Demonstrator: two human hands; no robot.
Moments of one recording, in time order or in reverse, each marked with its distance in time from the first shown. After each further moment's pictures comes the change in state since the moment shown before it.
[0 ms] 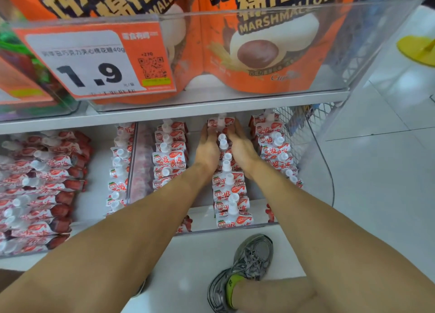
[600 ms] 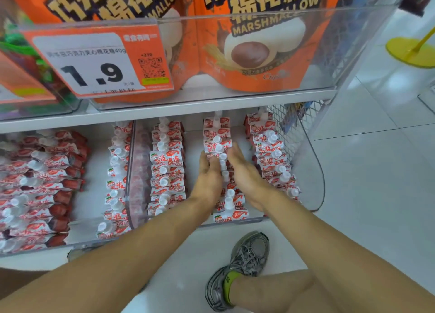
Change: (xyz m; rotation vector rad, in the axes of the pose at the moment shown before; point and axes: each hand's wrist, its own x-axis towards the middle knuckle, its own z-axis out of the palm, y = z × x) left_hand -0.079 -0.018 -0.014 0.018 -0.127 -0.098; right_hand -0.080 0.004 -0.010 0.128 -0.180 0.050
